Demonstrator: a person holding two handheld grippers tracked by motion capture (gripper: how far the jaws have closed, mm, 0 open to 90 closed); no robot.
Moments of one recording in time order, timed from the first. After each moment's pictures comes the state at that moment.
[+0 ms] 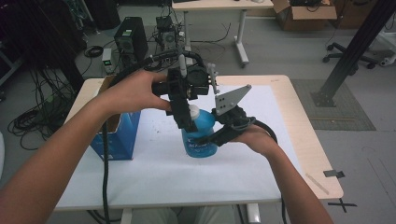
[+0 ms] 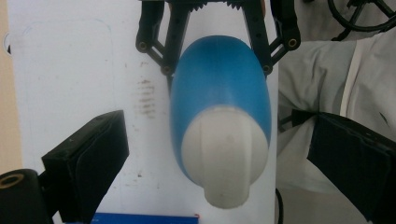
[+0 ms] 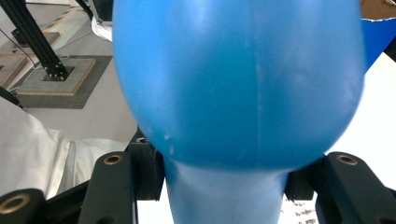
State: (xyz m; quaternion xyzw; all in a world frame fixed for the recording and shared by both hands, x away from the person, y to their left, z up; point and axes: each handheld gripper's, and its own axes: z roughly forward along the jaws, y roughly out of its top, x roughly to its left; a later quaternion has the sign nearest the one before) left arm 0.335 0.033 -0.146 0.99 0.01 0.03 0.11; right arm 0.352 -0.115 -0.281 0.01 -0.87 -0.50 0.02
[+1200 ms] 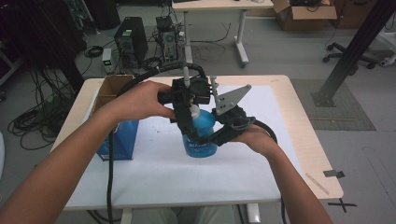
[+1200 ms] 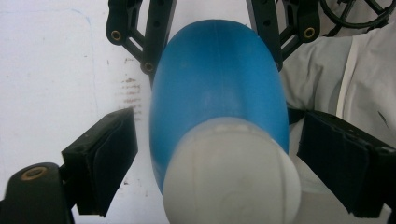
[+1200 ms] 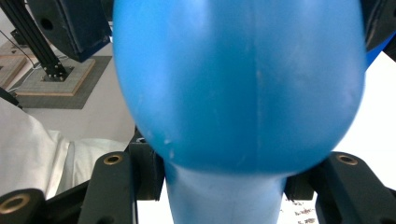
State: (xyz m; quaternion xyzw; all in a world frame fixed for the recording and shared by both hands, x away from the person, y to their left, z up) left arm 0.341 0.029 -0.174 0.99 0.01 0.01 0.10; right arm 0.353 -0.115 -0.282 0.01 -0.87 -0.50 0.02
